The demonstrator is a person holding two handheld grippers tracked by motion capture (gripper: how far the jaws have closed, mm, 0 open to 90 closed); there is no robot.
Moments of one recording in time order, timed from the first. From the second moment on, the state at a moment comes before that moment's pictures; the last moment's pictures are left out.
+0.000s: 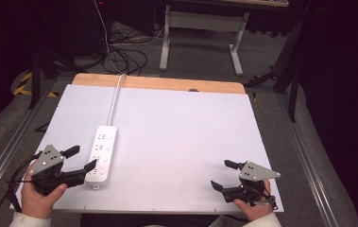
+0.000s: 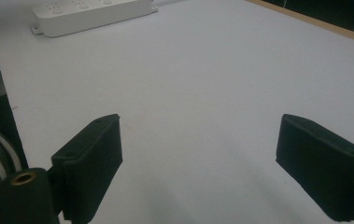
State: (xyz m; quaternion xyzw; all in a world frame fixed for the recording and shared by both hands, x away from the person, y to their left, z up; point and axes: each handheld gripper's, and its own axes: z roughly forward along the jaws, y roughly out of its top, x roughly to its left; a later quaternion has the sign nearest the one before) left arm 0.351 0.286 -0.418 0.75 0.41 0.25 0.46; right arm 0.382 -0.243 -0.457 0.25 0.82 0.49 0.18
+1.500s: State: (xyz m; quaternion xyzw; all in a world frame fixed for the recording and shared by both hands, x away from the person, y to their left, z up) left arm 0.398 0.274 -0.419 0.78 0.42 0.23 0.40; right arm 0.383 -0.242 -0.459 0.25 0.82 0.48 0.17
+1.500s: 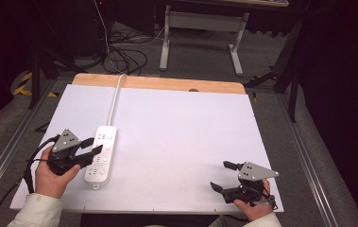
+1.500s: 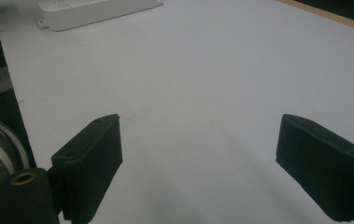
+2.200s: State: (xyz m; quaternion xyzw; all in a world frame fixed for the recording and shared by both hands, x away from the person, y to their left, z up) left arm 0.415 0.268 -0.423 0.83 0.39 0.15 0.36; right arm 0.384 -0.242 -0.460 0.25 0.82 0.48 0.17
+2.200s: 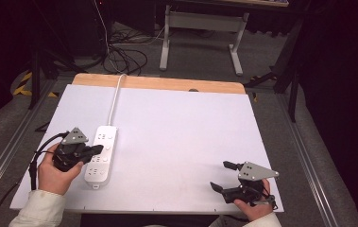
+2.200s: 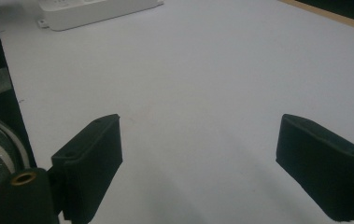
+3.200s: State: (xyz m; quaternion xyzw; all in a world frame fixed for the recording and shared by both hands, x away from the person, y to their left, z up) left arm 0.432 0.252 -0.440 0.87 0.39 0.12 0.26; right arm 0.384 -0.243 -0.460 0.25 0.82 0.48 0.16
